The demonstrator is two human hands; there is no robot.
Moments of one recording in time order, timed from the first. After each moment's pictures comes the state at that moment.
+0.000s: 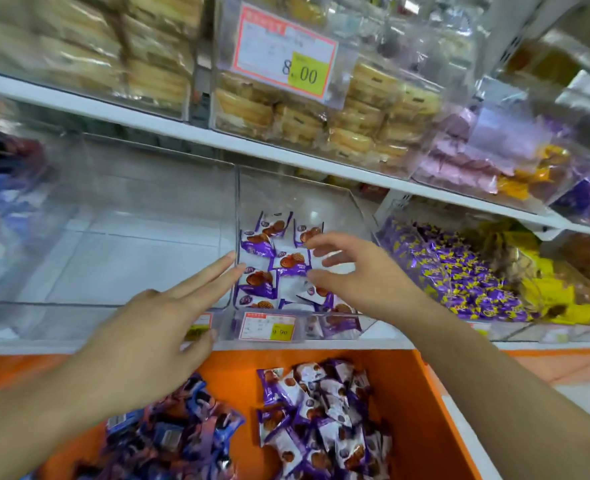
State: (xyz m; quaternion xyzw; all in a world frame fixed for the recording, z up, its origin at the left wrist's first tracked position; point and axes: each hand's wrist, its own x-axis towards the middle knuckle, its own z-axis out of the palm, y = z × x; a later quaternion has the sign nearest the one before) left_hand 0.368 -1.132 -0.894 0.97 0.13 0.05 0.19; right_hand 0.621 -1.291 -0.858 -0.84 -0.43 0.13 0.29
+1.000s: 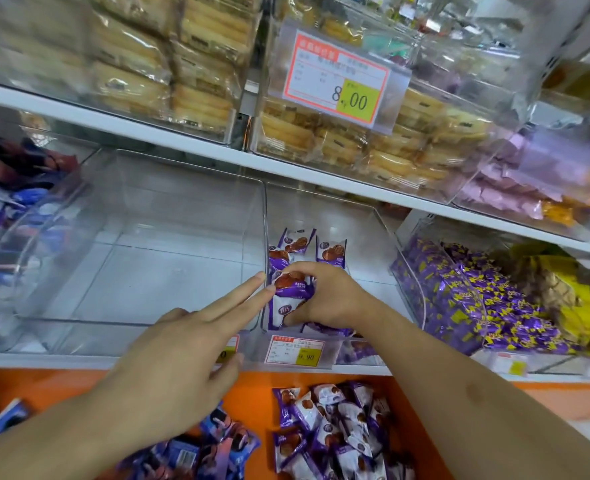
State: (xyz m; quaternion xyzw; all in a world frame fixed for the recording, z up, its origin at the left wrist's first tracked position) left_hand 0.380 -1.131 -0.907 0.98 0.12 0.00 0.14; right_hand 0.640 -1.213 -0.920 -0.83 -0.47 0.21 0.22
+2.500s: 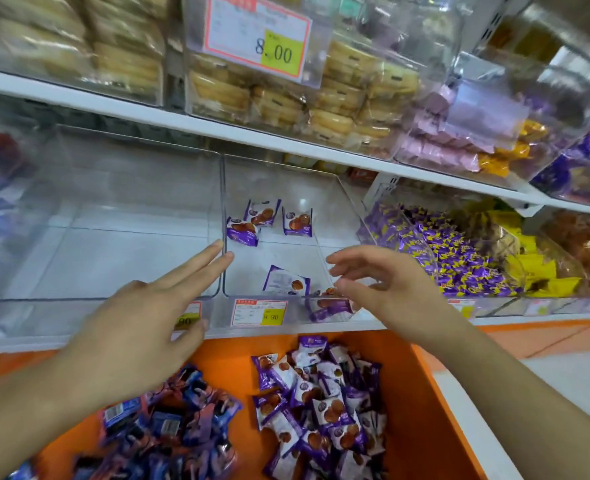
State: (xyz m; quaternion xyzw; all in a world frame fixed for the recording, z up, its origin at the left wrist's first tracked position) left_hand 0.369 -1.124 -0.914 0.97 0.13 0.10 0.18; right_hand 0.609 -1.356 -0.863 -0.81 -0.43 0.13 0.38
